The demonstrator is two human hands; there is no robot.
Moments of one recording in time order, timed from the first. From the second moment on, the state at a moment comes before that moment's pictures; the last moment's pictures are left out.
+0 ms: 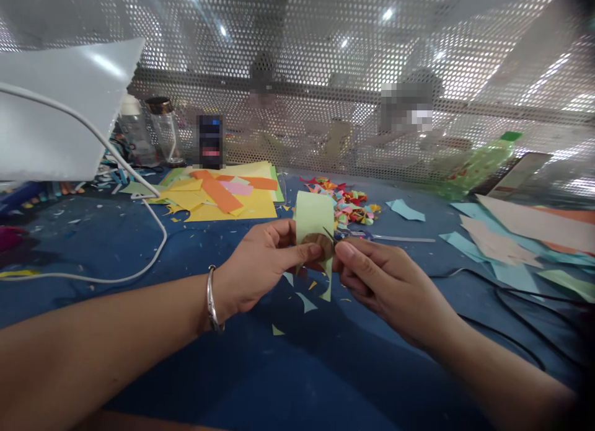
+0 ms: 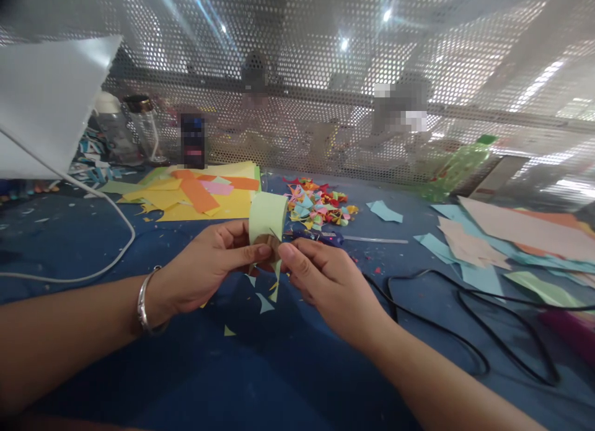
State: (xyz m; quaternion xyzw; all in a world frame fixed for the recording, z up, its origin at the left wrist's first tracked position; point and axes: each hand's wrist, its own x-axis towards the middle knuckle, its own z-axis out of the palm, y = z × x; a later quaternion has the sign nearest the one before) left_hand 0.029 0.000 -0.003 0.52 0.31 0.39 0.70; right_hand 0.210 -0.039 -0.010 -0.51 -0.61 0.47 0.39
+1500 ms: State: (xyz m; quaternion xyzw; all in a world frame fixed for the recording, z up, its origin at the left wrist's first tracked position) left_hand 0.028 0.001 -0.003 0.54 0.26 0.39 0.70; right_hand 0.220 -0.042 -0.003 -0.49 -0.60 0.52 0.36
